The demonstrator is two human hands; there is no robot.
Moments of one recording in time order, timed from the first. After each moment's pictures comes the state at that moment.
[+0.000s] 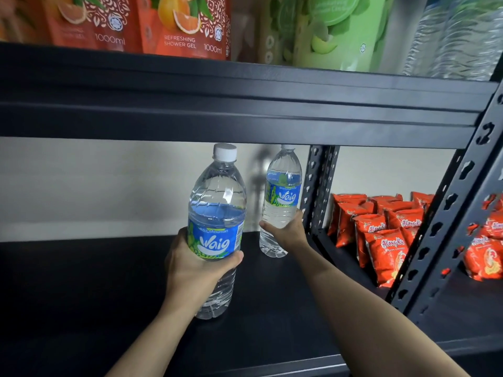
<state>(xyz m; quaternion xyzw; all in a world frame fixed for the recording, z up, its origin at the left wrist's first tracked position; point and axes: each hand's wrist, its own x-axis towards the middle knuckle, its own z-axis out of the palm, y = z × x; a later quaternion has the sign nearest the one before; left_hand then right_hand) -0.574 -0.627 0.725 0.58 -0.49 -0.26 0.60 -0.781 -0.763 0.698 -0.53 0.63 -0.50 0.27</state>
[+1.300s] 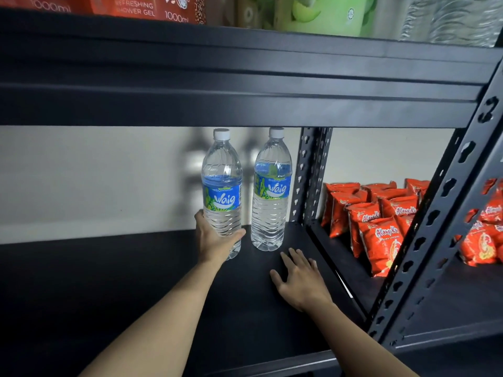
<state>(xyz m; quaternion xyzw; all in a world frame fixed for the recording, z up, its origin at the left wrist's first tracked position) -0.619 -0.756 0.665 0.58 -0.52 -0.25 0.58 -0.816 -0.687 0.621 -0.70 0.70 -0.13 0.06</state>
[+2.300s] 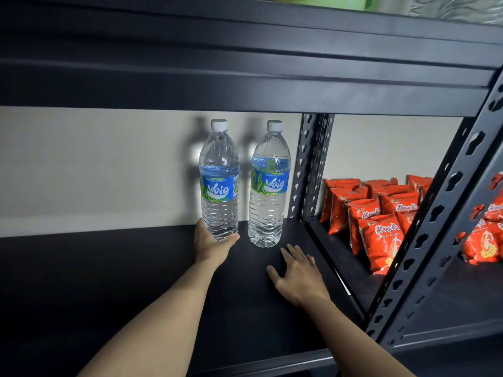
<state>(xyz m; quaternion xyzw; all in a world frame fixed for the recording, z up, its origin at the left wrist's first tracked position) -0.620 -0.768 0.636 0.63 -0.48 -0.30 0.53 -0.817 -0.687 0.624 -0.69 0.70 -0.16 0.07</state>
